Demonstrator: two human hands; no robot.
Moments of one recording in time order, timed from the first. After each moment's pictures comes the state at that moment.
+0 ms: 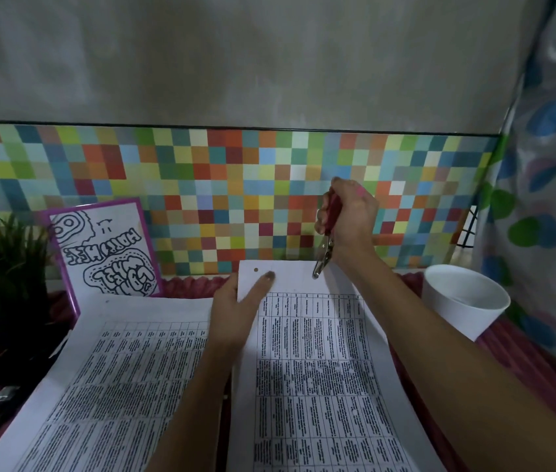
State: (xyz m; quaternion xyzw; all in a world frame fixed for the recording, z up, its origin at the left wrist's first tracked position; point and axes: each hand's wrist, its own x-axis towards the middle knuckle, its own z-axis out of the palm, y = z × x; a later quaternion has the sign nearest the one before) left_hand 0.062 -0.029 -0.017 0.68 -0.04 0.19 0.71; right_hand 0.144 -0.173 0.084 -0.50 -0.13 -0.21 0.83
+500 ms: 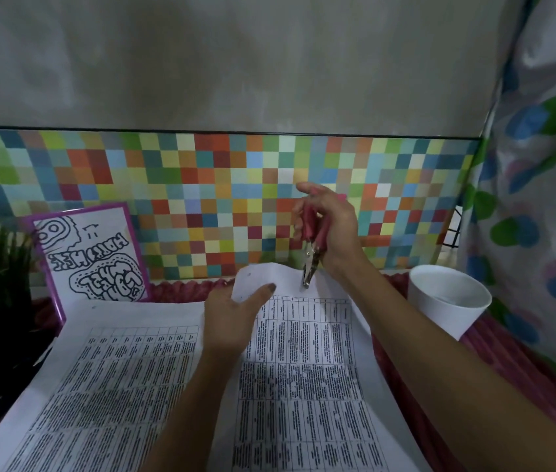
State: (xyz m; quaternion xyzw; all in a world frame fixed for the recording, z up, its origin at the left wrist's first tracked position) left_hand 0.064 -0.040 -0.014 0.72 0.07 0.18 0.67; right_hand 0.134 -0.181 0.081 -0.50 -0.21 -0.08 0.84
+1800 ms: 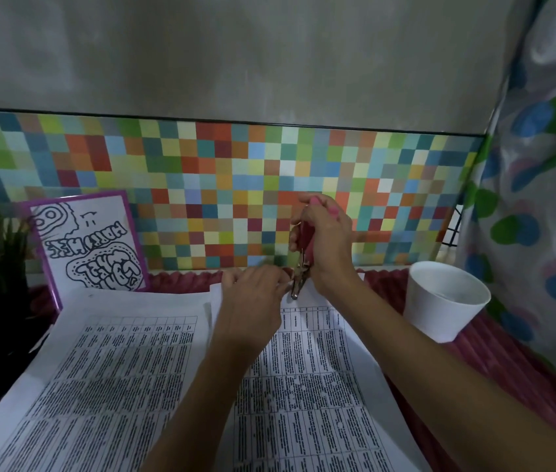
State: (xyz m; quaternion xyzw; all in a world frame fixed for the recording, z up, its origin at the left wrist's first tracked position) left_hand 0.061 -0.056 -0.010 0.89 -0.16 0.35 0.25; right_hand 0.112 -0.164 0.061 -0.54 -0.16 -0.15 0.82
